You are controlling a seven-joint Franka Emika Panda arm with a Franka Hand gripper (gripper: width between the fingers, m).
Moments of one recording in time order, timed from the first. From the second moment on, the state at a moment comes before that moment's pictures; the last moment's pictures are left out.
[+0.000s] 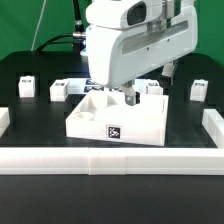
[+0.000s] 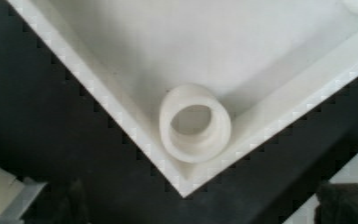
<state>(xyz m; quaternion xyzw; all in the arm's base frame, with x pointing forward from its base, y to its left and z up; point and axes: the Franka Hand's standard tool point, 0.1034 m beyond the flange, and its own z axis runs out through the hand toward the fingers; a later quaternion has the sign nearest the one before) 0.576 0.038 0.077 -0.93 -0.36 0.02 0.05</state>
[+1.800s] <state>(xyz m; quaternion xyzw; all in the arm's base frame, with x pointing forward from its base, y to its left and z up) 0.516 0.014 0.047 -0.81 -0.58 0.02 0.04</state>
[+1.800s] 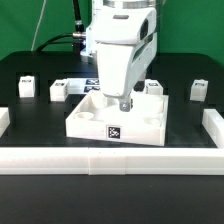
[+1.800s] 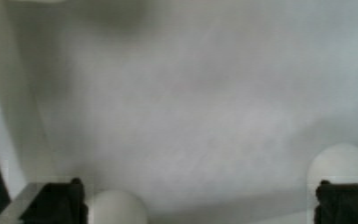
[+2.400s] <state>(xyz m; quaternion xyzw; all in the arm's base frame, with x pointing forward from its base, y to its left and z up) 0.494 0.016 0.041 -0.79 -0.60 0.04 0.05</state>
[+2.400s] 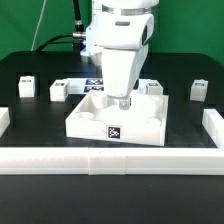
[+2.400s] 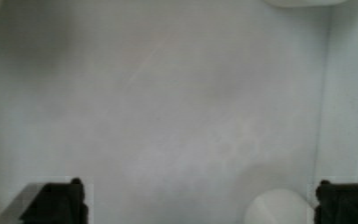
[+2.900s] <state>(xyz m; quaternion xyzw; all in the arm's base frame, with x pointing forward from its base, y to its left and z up) 0.456 0.008 0.030 -0.79 -0.61 0.01 0.03</state>
